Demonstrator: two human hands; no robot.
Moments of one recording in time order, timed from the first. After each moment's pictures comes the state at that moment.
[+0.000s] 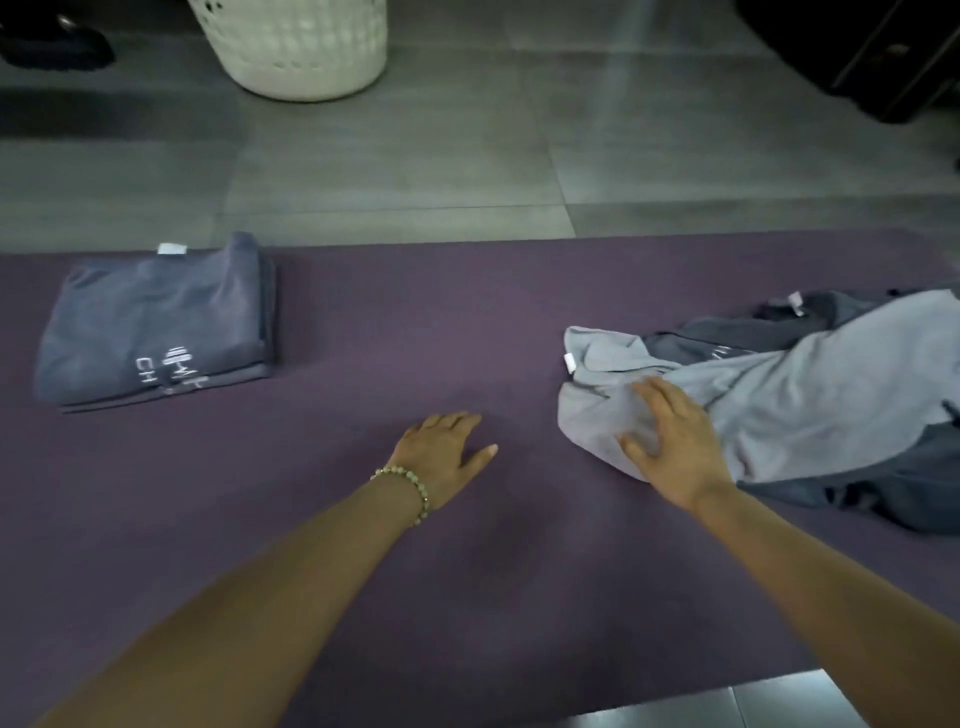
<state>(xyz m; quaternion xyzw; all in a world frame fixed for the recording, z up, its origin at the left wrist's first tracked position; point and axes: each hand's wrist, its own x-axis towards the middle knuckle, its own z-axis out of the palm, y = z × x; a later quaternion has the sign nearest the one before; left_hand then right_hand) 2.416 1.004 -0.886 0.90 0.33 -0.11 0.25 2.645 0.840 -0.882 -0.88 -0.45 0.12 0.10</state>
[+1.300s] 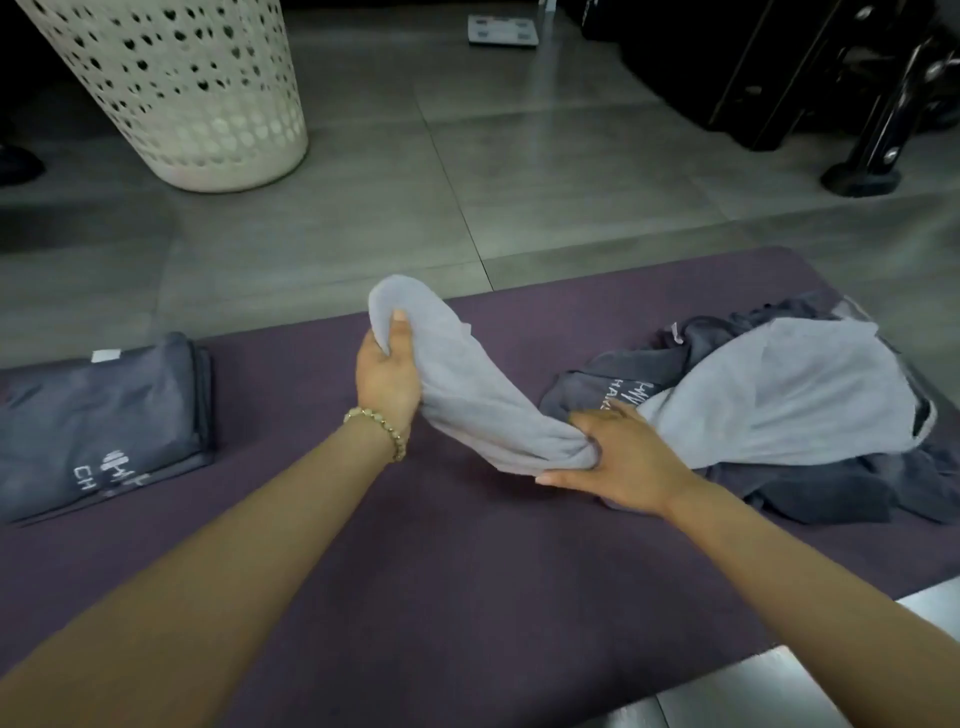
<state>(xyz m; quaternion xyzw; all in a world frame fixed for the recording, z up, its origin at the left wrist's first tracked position) 2.528 1.014 -0.753 0.53 0.48 0.36 0.60 2.669 0.823 -0.777 -0.80 -0.56 0.16 0.16</state>
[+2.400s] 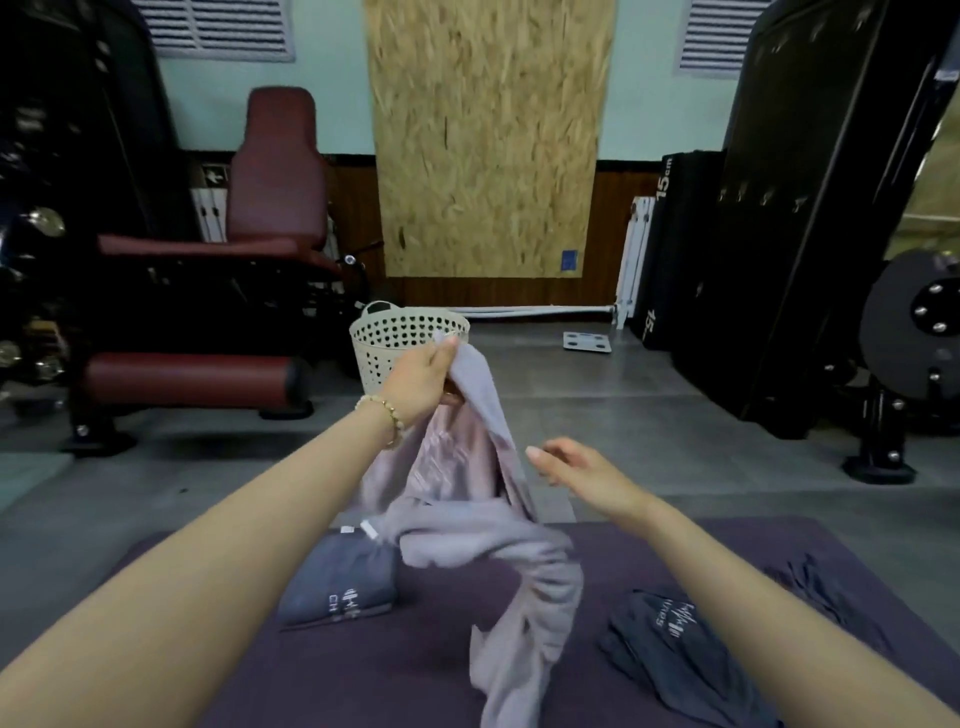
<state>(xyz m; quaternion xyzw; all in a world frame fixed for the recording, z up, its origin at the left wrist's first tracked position) 2.309 0.983 -0.339 0.76 0.33 0.35 0.42 2.484 0.854 -0.429 -0.66 -0.52 0.30 0.45</state>
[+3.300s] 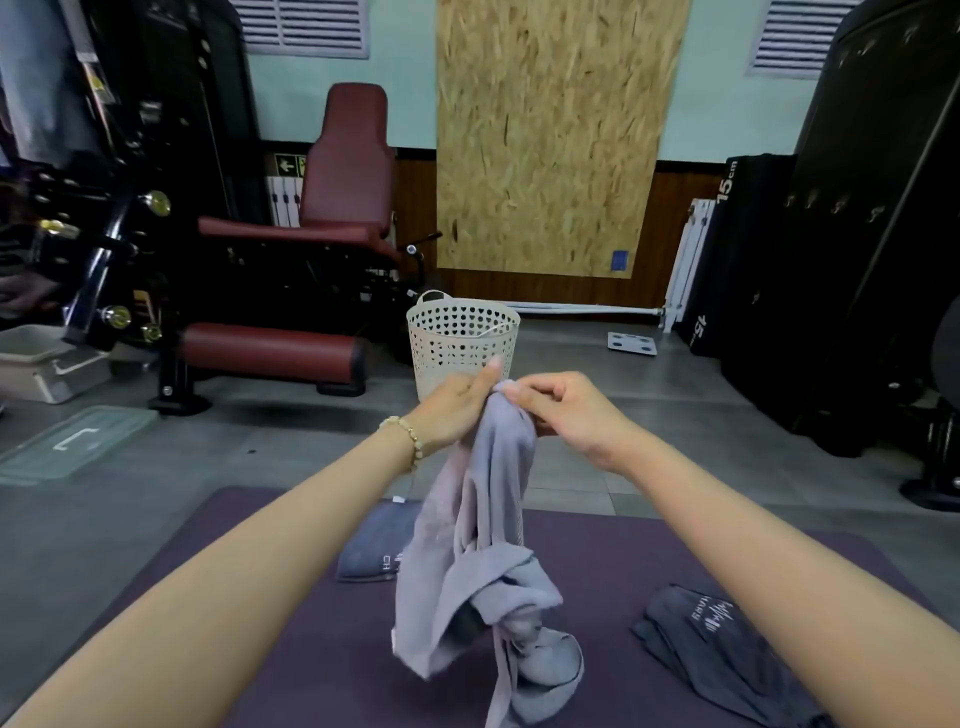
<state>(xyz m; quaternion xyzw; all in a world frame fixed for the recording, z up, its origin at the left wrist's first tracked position) 2.224 0.953 -0.358 0.81 0.28 0.28 0.44 2.365 0.862 -0.348 -0.53 -0.59 0.35 0.50</state>
